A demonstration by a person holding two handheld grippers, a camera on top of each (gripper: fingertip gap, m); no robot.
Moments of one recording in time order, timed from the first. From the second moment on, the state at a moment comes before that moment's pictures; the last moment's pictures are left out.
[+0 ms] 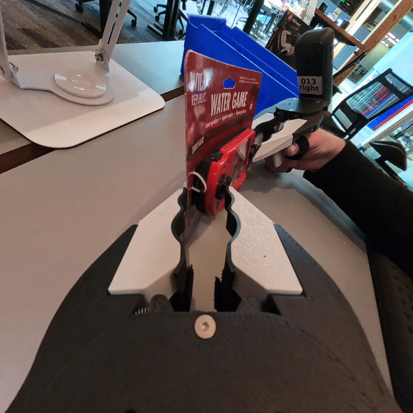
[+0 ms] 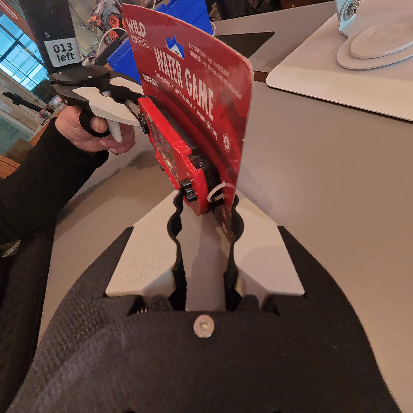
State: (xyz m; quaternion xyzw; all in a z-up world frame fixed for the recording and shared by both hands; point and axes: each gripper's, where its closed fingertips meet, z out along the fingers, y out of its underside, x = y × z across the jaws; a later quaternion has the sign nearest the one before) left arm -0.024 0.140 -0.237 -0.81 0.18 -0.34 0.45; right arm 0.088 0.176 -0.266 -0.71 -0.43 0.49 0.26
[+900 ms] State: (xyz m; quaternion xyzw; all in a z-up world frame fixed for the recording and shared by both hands) left arm -0.017 0.137 -0.198 -0.80 0.17 -0.34 0.47; right arm 0.089 0.174 -0.250 -0.69 -0.41 0.53 0.27
